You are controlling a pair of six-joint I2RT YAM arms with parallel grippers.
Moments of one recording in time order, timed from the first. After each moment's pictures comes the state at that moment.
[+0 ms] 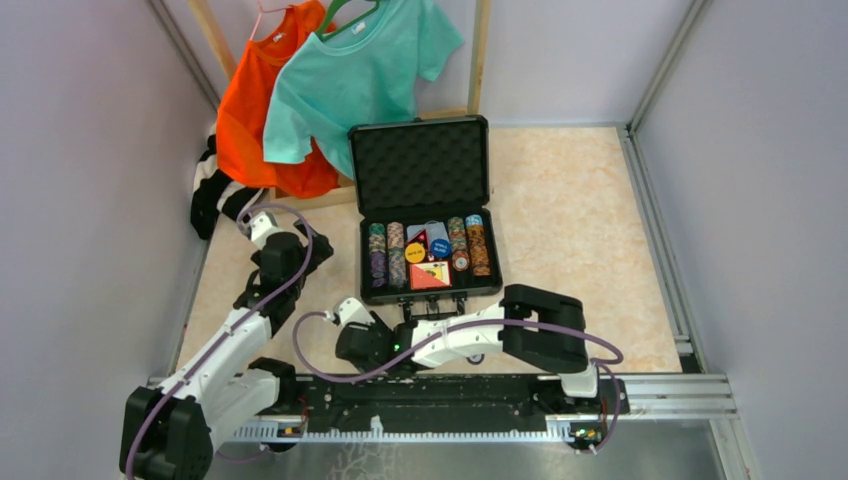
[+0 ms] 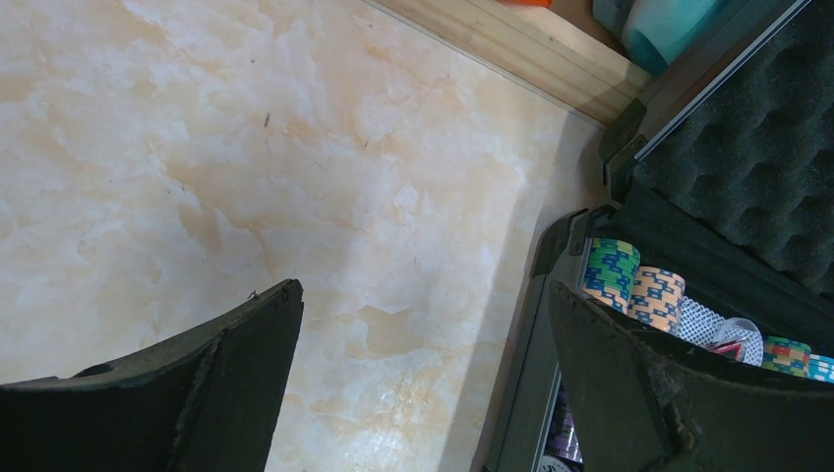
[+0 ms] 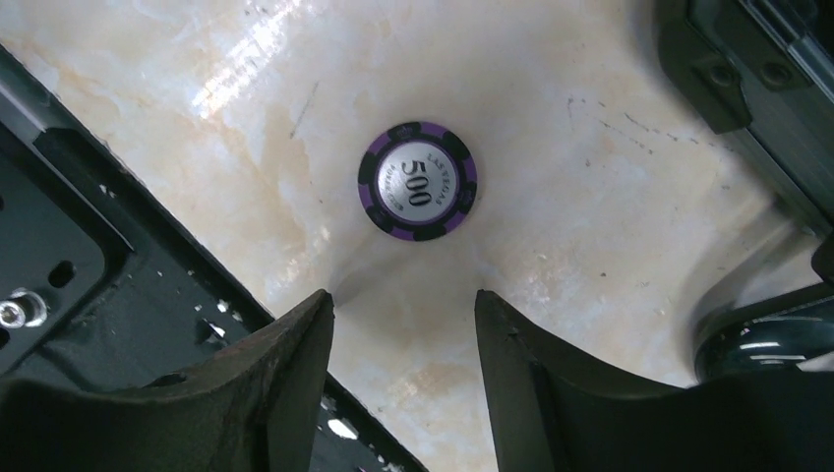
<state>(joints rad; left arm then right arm) -0.27 0.91 0.42 0.00 -0.42 -0.72 1.47 1.92 1.18 -0.22 0.38 0.50</state>
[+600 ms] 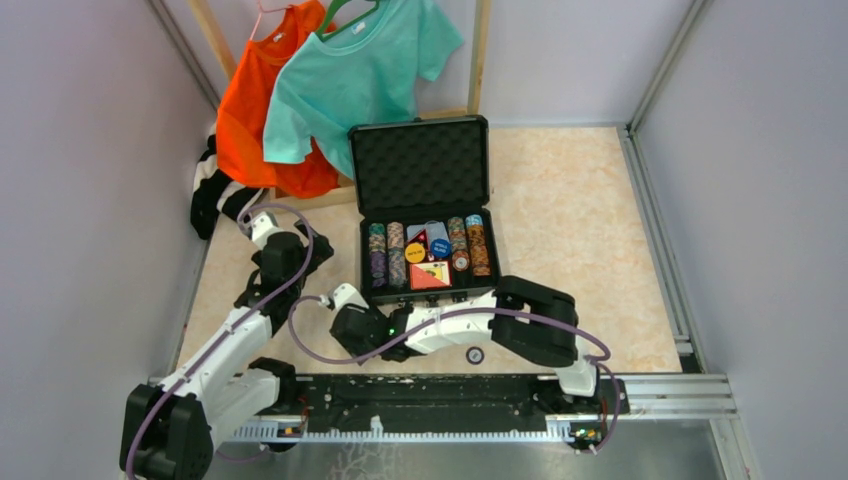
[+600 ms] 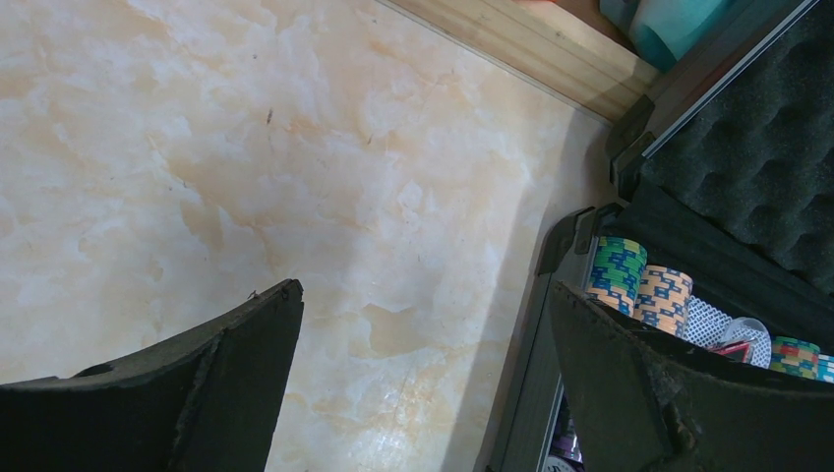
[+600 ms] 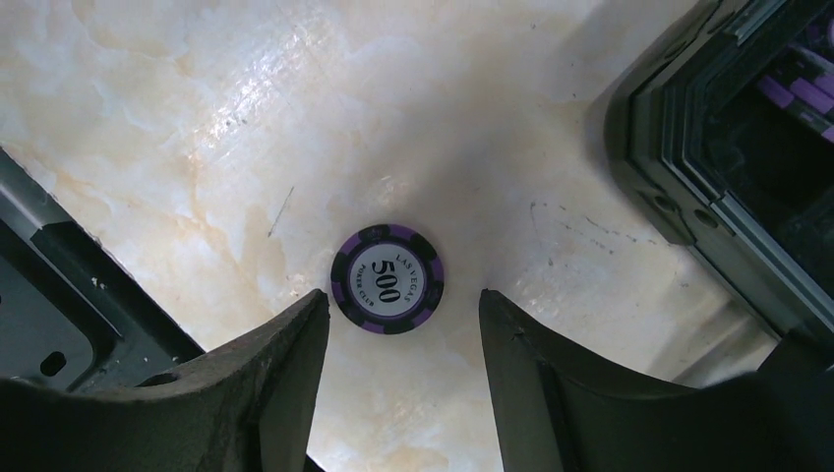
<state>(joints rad) -0.27 0.92 0.42 0.00 -0.42 -0.72 1.40 1.98 1.25 -0.18 0.34 0.44</state>
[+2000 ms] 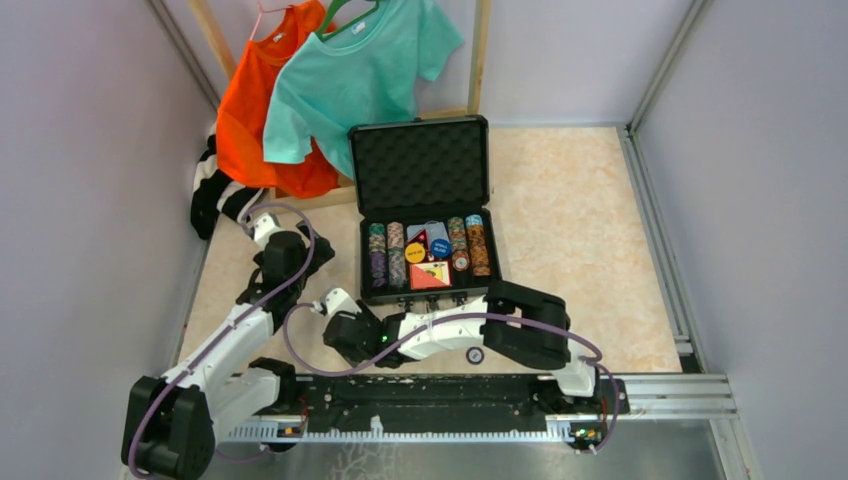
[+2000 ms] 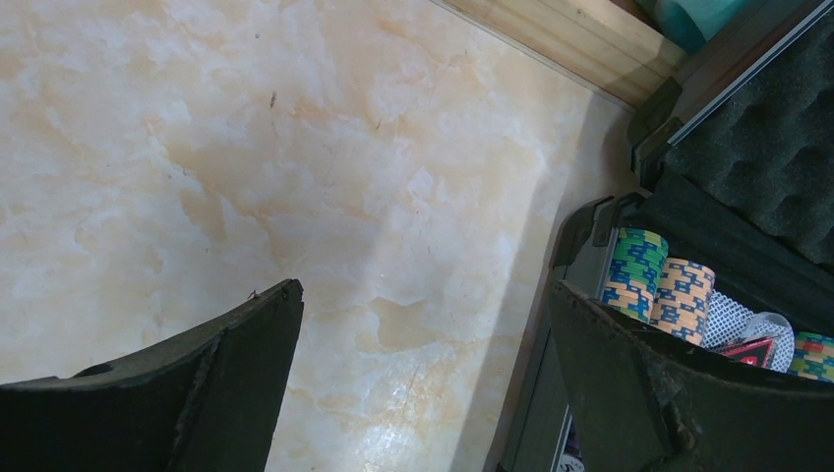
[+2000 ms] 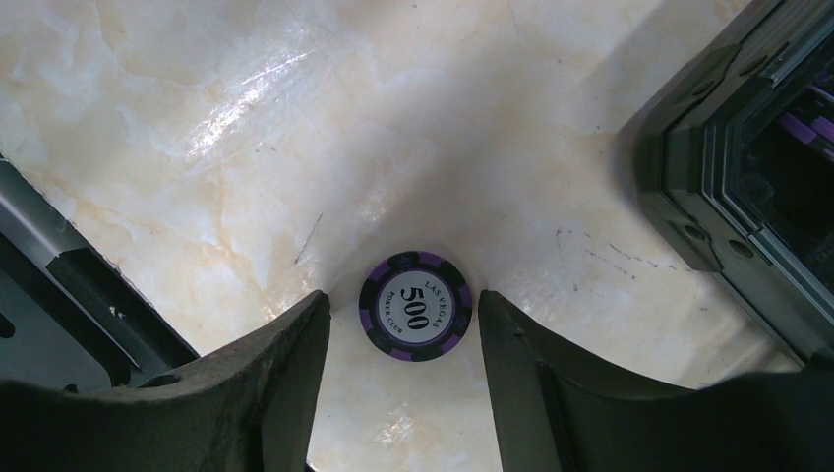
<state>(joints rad) -0.26 0.96 0.42 0.00 -0.40 -0.72 1.43 2.02 1.30 -0.16 0.40 0.42</state>
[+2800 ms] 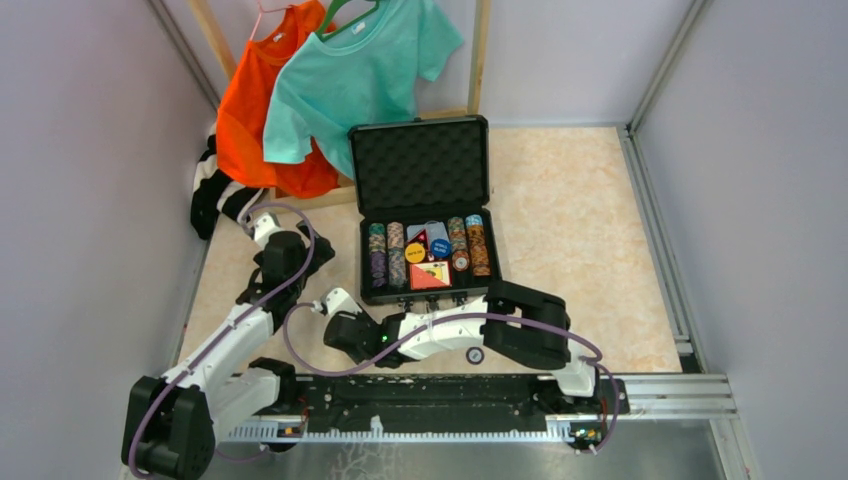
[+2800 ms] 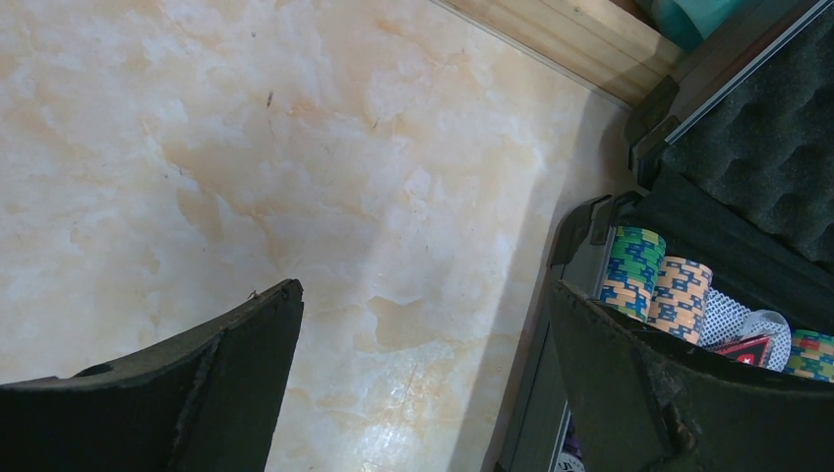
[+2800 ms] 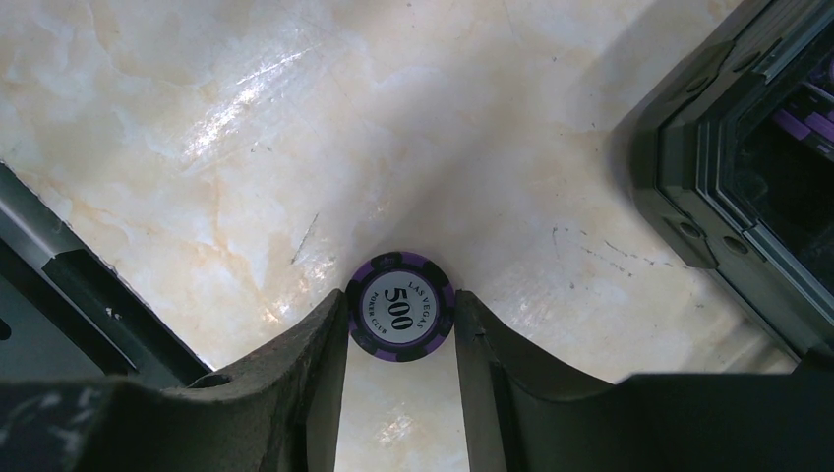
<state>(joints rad) -0.26 0.96 0.42 0.00 -0.39 -0.72 1.43 2.02 1.30 -0.16 0.41 0.42</state>
